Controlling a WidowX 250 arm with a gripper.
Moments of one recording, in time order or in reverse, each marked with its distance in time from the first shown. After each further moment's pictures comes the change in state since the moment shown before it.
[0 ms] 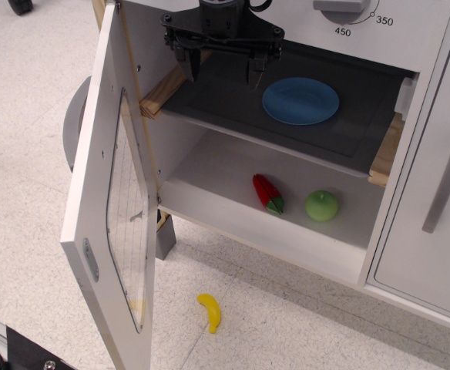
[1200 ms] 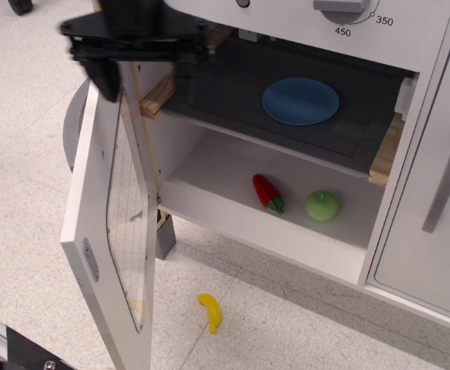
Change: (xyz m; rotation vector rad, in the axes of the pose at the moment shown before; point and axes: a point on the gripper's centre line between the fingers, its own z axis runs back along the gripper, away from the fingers) arm -0.069 0.050 0.073 -0.036 0.088 0.119
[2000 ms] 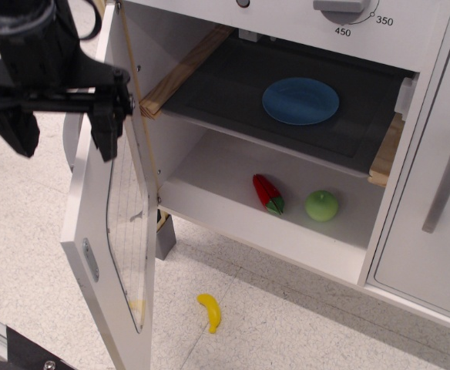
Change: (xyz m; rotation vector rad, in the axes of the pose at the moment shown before) arm -0.056 0.041 0.006 0.049 0.105 0.050
